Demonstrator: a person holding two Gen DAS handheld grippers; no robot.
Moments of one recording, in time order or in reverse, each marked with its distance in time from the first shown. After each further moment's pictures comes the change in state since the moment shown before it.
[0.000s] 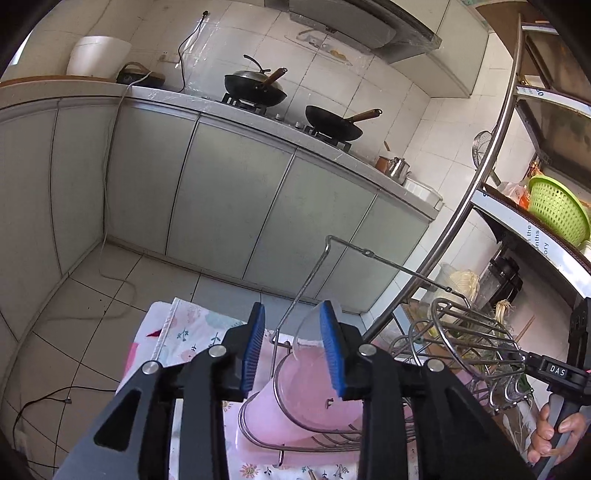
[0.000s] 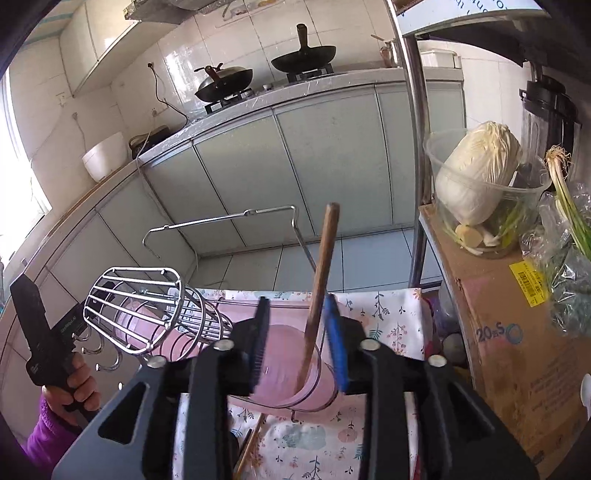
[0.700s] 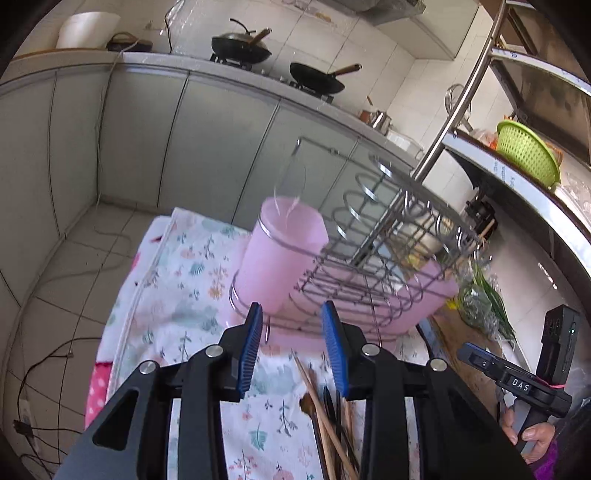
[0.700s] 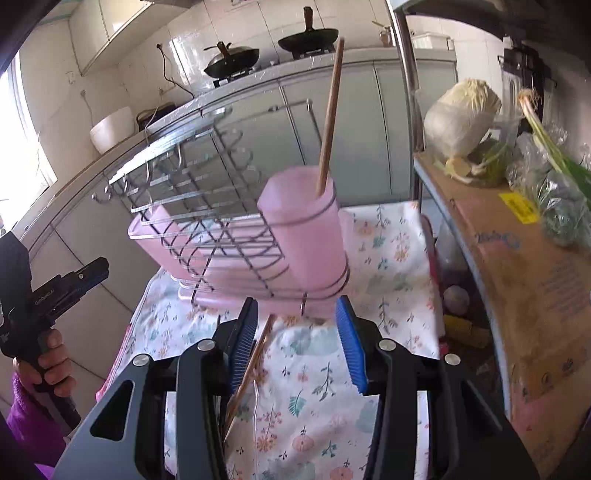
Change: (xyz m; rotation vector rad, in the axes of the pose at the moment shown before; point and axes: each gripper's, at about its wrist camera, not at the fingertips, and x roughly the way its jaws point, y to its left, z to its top) left arm -0.062 -0.007 -0.085 0.024 0.203 -0.060; right arm -0.031 0.016 -0.123 -0.009 0.069 0.003
